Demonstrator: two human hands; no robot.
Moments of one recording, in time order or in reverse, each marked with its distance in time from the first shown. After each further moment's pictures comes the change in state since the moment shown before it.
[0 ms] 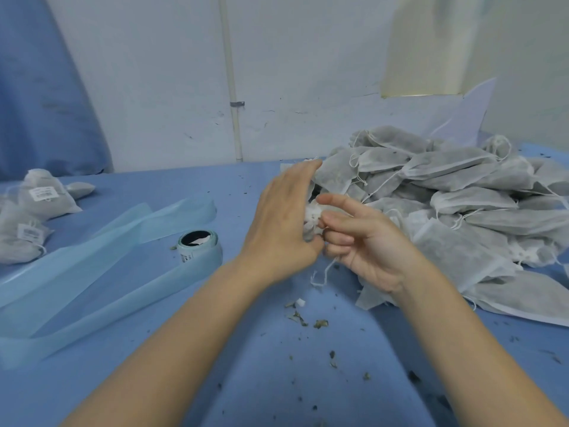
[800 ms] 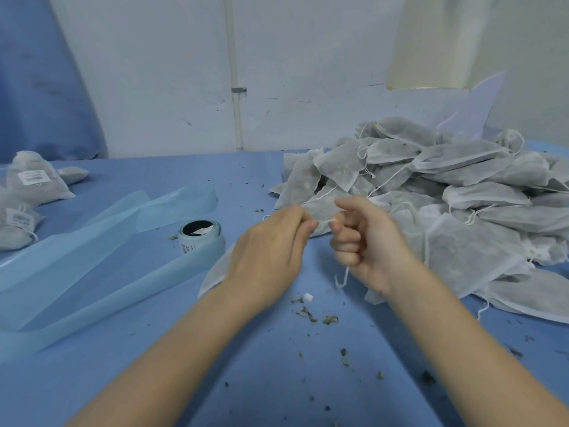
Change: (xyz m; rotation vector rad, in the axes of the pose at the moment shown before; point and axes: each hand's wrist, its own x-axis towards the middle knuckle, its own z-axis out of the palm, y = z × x) left_hand -0.037 -0.012 -0.002 0.017 -0.036 -0.128; right_hand 0.011 0.015 0.003 -0.155 0.318 0.124
